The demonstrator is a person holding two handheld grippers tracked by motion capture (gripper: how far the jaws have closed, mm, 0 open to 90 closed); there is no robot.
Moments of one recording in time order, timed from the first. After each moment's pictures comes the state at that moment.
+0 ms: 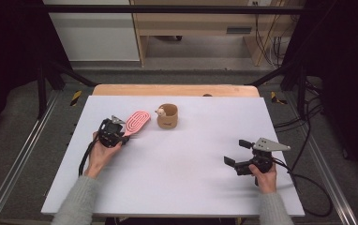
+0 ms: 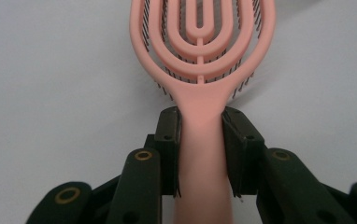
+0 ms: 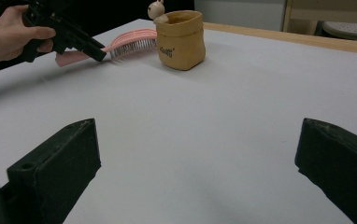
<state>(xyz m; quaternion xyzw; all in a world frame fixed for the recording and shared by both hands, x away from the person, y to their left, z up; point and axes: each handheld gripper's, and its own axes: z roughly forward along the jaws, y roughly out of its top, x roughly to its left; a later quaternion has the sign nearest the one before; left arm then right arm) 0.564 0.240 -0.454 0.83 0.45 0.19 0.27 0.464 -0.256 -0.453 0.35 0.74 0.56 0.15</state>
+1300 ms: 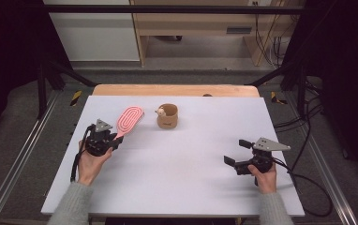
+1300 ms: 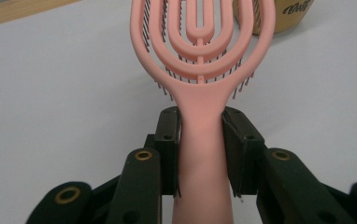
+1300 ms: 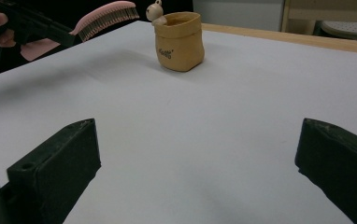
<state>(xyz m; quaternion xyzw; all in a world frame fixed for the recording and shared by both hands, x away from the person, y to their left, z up) 0.510 0.257 -0.422 0.78 0.46 0.23 0.34 0.464 -0.256 -0.452 0.35 0.73 0.56 0.15</state>
